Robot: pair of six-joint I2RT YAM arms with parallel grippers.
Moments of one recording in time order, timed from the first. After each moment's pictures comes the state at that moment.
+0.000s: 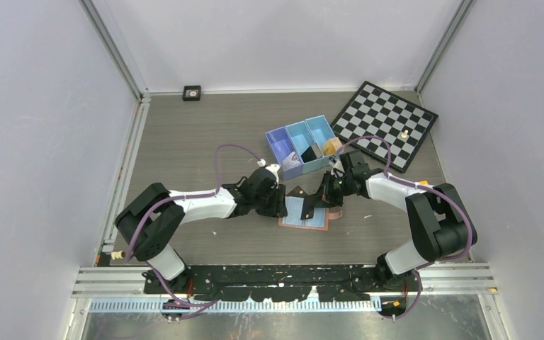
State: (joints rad) left arm -0.85 1.61 0.79 -0.03 0.08 -0.62; right arm 0.33 1.50 0.69 -0.23 -0.60 0.63
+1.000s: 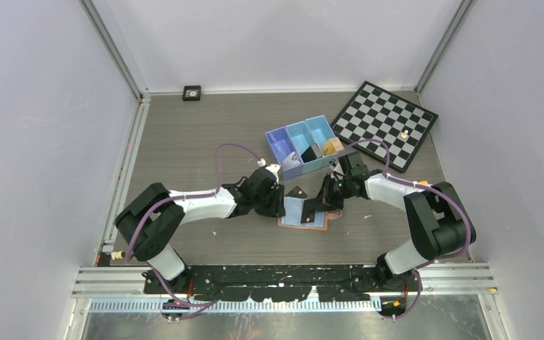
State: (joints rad) left arm -0.85 1.61 0.79 -0.05 0.06 -0.60; right arm 0.34 1.51 0.68 -0.27 -0.58 0.65
